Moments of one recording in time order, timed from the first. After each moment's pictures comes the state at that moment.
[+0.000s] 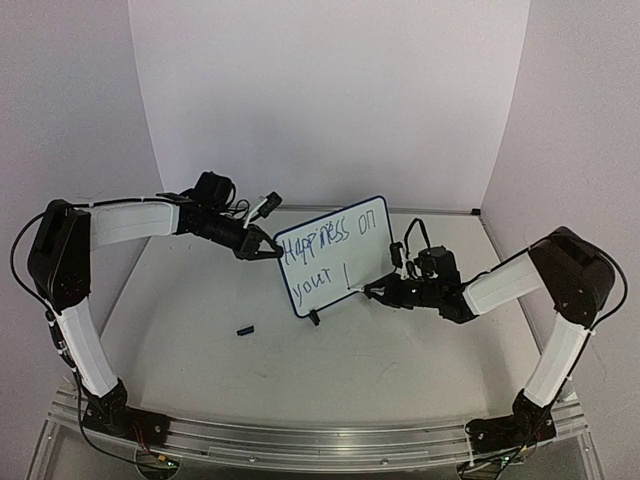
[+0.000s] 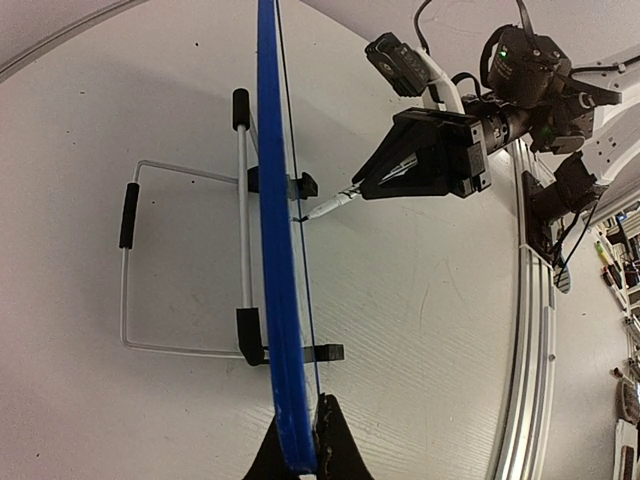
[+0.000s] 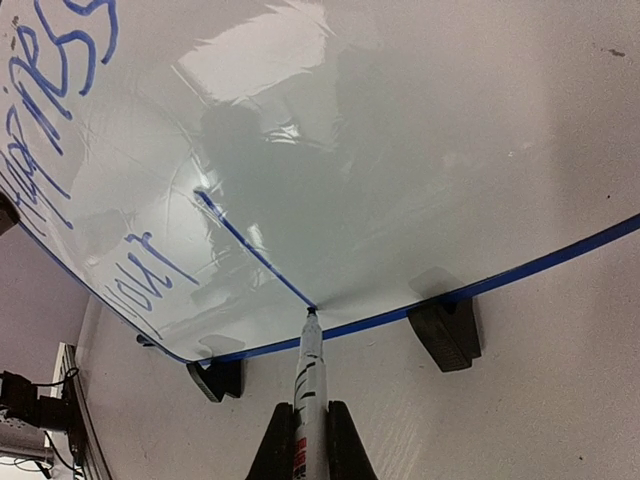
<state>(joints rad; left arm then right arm) -0.49 1.80 1.34 -0.37 0.79 0.19 0.56 1.80 0.72 0.57 -0.36 0.62</state>
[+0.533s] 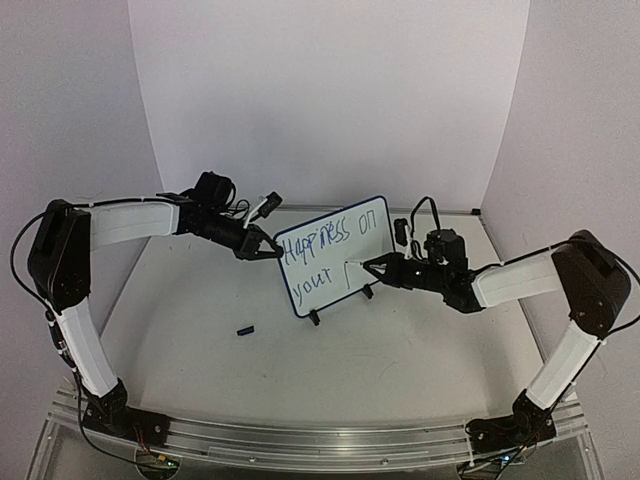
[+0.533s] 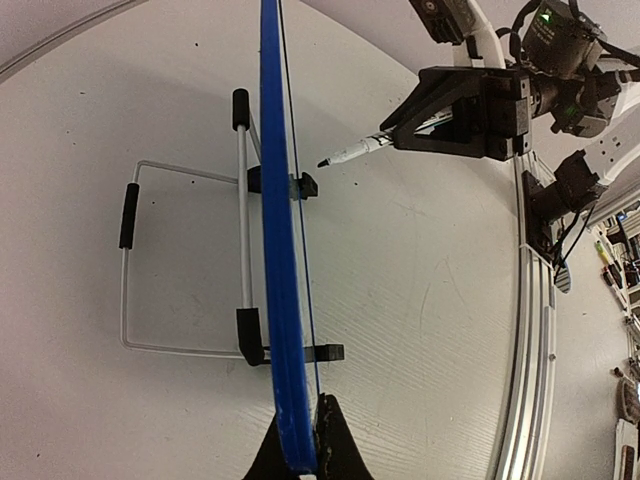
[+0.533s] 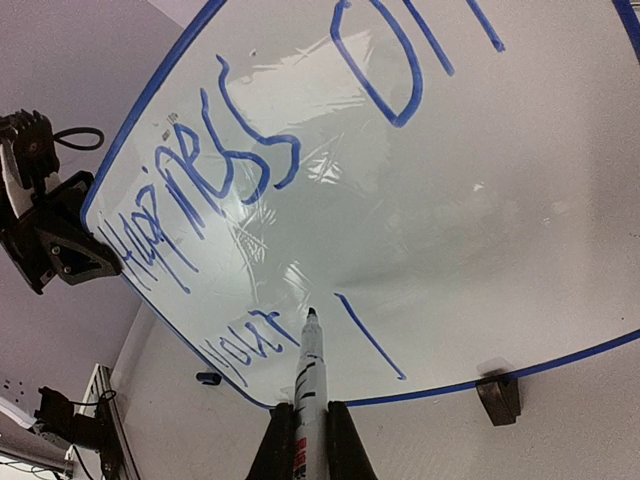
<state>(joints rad) -0.49 1.80 1.34 -0.37 0.79 0.19 0.56 1.69 0.76 0.58 -0.37 0.63</state>
